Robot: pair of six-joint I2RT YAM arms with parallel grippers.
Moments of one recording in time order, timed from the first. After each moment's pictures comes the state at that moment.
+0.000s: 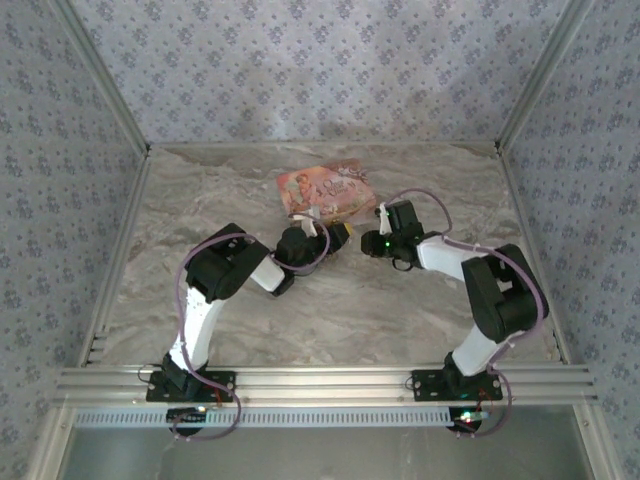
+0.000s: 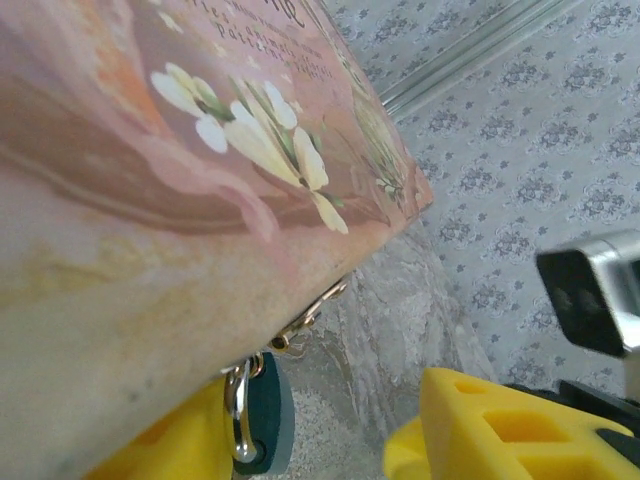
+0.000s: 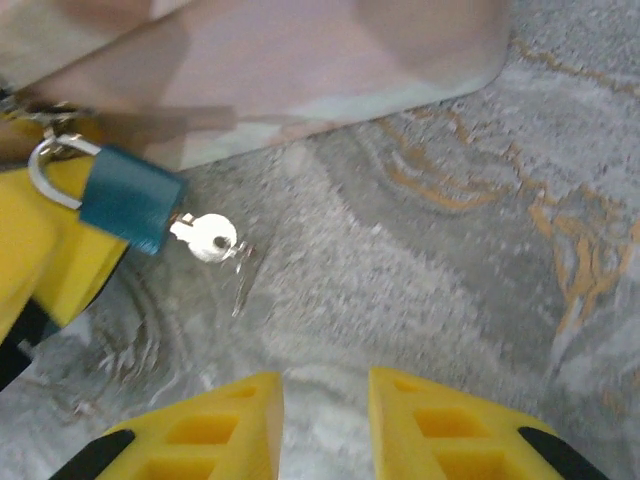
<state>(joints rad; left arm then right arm) -0.71 2.19 0.87 1.20 0.15 -0.96 0.38 1.67 0.84 -0.04 -0.22 0.36</state>
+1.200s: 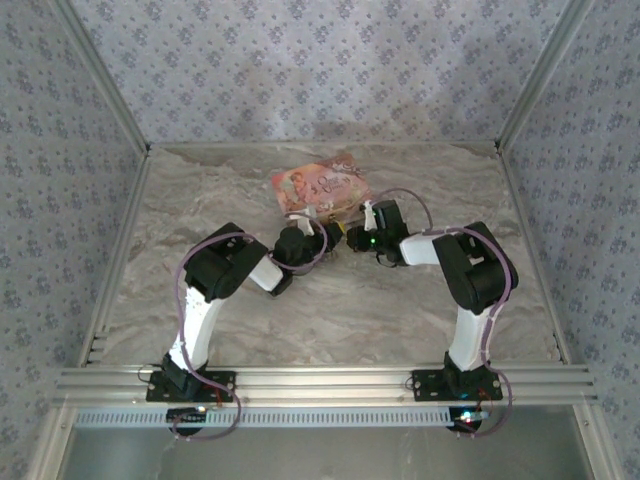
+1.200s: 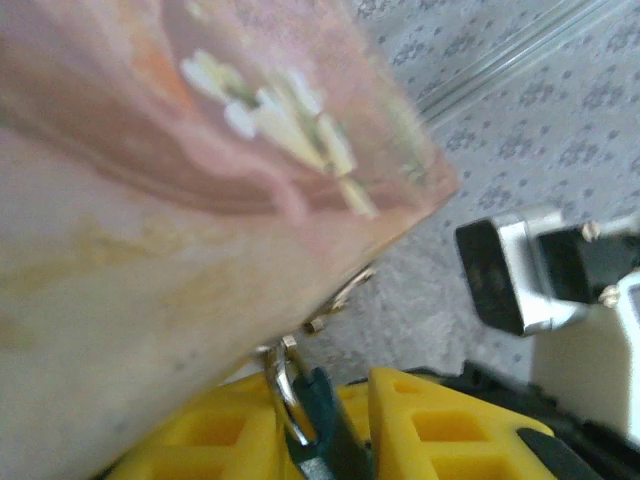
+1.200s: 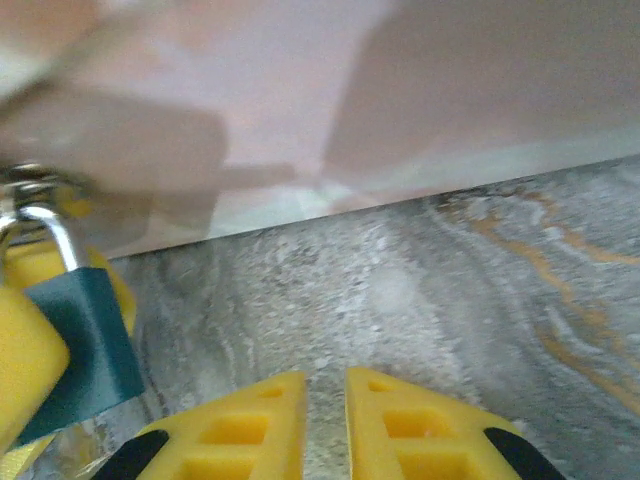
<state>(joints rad) -0.70 2.19 0.87 1.20 0.11 -0.94 0.42 1.88 0.87 0.27 -0.29 0.38</state>
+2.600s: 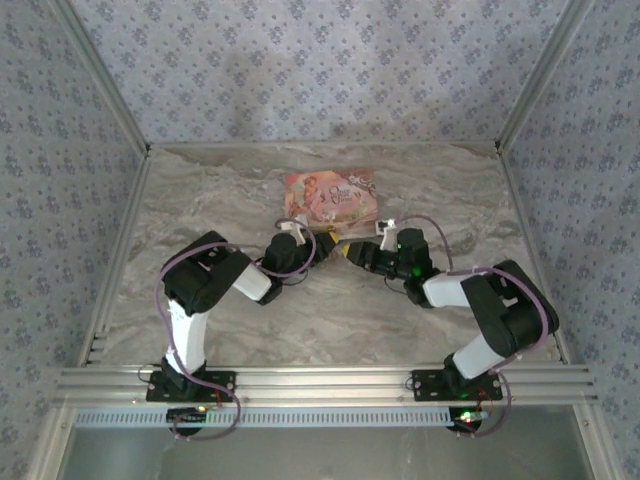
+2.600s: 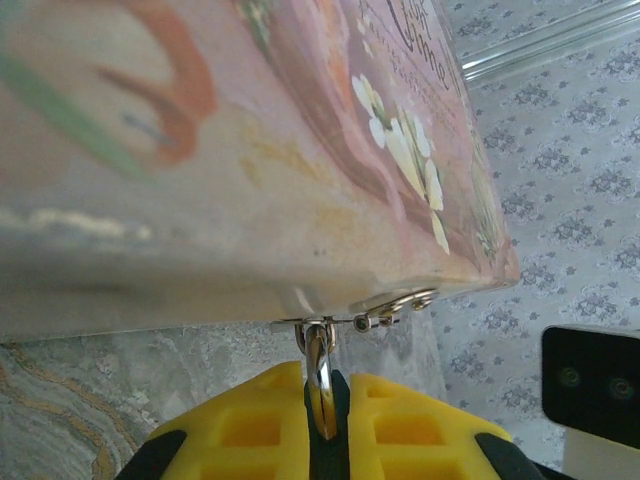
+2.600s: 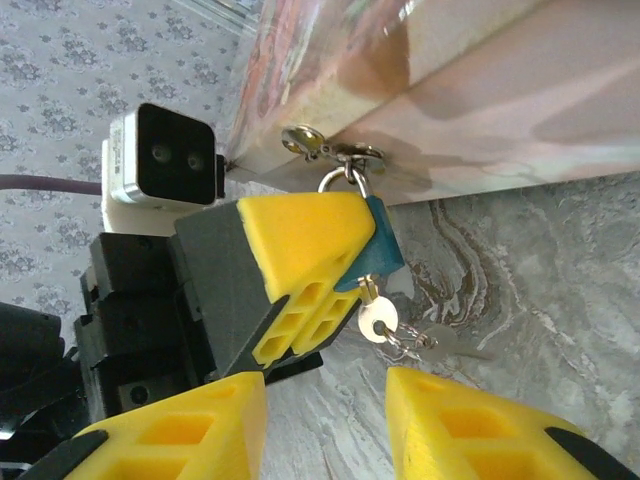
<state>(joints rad) -0.73 2.00 0.69 1.11 0.16 -1.18 0.44 1.56 0.44 0.74 -0.54 0.85</state>
